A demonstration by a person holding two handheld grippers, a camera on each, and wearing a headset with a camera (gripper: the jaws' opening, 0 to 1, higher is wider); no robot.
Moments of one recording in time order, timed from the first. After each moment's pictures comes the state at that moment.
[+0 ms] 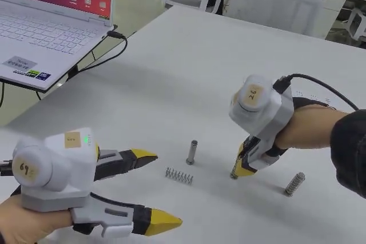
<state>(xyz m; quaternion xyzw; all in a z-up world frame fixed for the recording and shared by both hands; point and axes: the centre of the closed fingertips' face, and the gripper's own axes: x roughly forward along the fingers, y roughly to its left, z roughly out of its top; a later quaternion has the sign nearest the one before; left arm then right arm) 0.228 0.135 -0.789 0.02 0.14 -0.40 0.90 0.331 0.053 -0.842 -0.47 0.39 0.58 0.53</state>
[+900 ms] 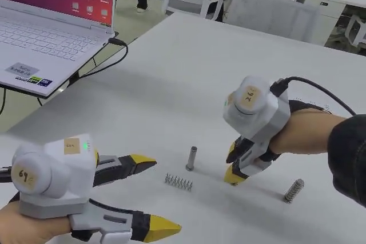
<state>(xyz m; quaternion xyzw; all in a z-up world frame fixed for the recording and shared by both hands) 0.229 0.138 -0.789 0.02 0.14 -0.40 0.91 0.319 0.076 -0.826 -0.46 0.36 0.60 0.54</state>
